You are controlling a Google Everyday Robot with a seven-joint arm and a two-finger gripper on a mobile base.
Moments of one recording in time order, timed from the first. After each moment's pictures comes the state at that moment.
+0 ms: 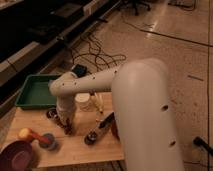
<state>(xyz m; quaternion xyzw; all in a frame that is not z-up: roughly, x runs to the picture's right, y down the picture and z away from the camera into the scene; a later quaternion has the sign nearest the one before) -0.212 0.170 0.772 -0.38 0.16 0.52 0.75</state>
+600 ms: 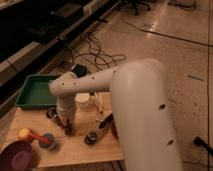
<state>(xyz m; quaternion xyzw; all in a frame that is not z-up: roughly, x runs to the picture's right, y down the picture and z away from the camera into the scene) -0.210 0.170 0.772 -0.38 0.16 0.51 0.75</state>
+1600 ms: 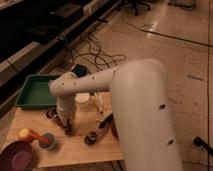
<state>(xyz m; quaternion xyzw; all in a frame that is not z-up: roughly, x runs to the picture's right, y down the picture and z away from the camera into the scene) -0.209 0.170 0.773 -0.38 0.16 0.51 0.75</state>
